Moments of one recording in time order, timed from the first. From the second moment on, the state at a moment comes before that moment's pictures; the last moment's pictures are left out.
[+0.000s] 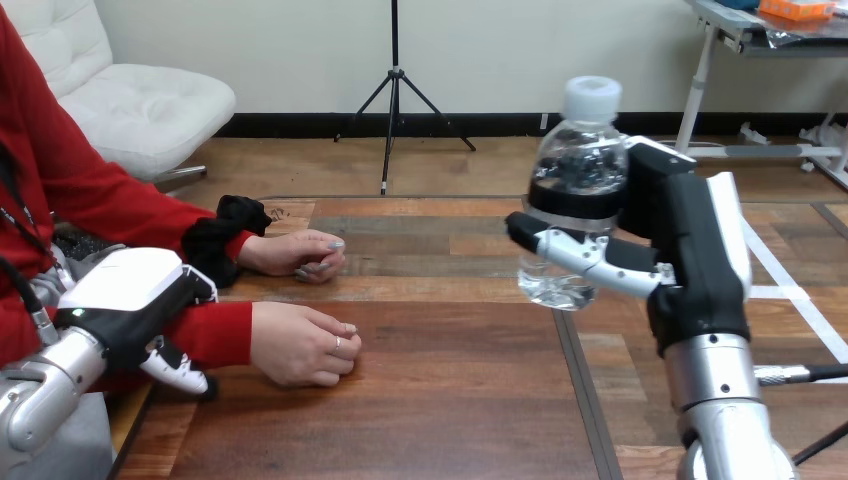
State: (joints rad) left arm -0.59 0.73 -0.39 1.20 0.78 -0.68 0.24; right arm 0.03 -0.06 0.04 -0.34 -0.17 0.04 -0.05
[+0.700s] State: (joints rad) left arm -0.59 0.72 -0.39 1.21 0.75 -0.71 0.29; right arm 0.03 -0.05 0.11 -0.22 -0.22 -0.02 -0.06
